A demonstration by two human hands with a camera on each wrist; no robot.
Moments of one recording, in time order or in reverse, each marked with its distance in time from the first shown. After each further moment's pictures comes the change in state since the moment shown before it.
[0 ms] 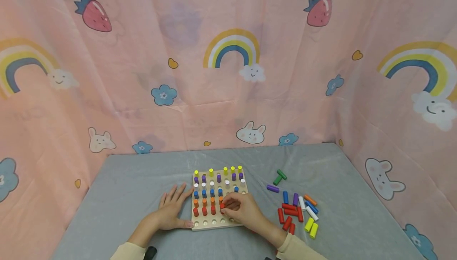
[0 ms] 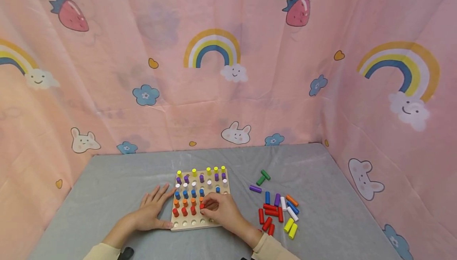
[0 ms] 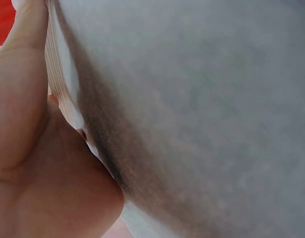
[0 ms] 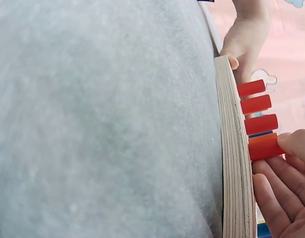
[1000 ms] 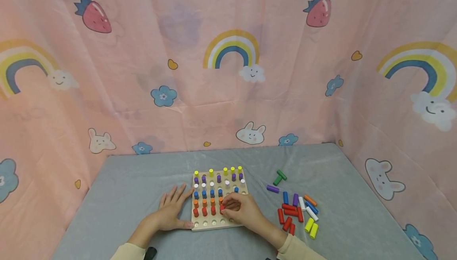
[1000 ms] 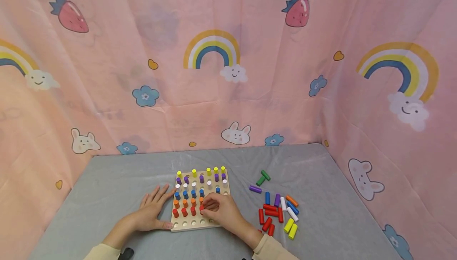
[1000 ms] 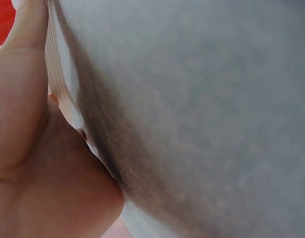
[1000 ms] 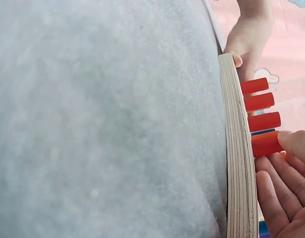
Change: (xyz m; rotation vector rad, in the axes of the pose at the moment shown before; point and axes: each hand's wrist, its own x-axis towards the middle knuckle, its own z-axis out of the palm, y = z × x) left_hand -0.002 0.004 -0.004 -0.005 -0.023 0.013; right_hand -0.001 0.001 0.000 0.052 -0.003 0.050
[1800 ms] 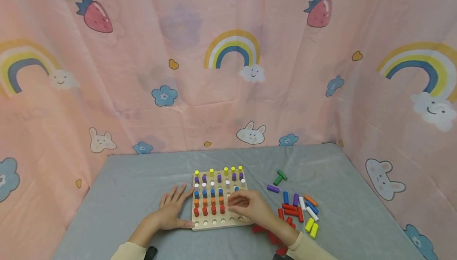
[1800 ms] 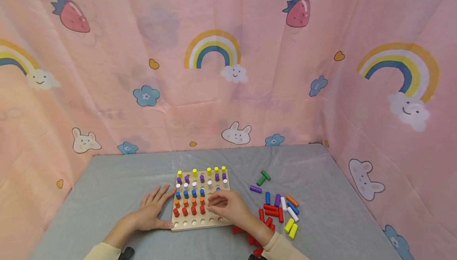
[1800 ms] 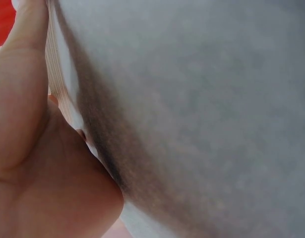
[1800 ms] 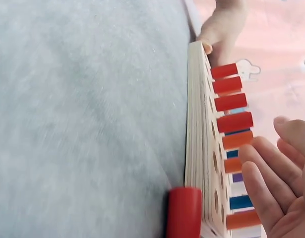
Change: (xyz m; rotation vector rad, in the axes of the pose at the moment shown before) left_hand 0.001 -0.003 0.004 0.013 0.018 -0.016; right_hand -0.006 -0.007 -0.029 0.035 -0.058 -0.011
